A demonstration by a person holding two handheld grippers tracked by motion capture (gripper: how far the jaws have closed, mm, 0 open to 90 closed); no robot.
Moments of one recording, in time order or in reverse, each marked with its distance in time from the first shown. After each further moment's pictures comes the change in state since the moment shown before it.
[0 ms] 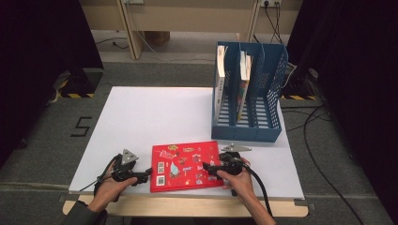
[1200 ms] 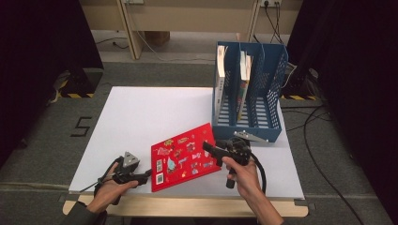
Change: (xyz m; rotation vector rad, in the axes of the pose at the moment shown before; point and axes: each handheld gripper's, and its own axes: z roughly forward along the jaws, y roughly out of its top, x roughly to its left) left arm -0.009 -0.003 -0.003 0.025 -0.013 0.020; right arm 0.031 0.060 -0.060 -0.235 0.153 0.206
